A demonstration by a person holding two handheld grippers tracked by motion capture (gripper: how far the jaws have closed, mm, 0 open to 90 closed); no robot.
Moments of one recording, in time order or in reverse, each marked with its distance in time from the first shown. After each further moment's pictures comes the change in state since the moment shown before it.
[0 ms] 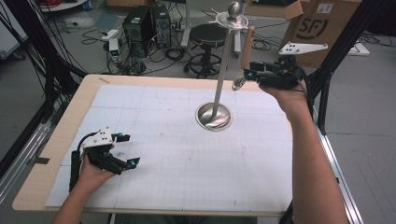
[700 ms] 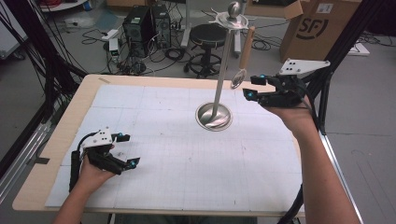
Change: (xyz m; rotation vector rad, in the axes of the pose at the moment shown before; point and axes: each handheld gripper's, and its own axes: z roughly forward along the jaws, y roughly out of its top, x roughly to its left) left arm 0.000 0.000 0.000 -0.004 -0.003 0.001; right arm 0.031 -0.023 -0.017 0.035 0.049 -0.100
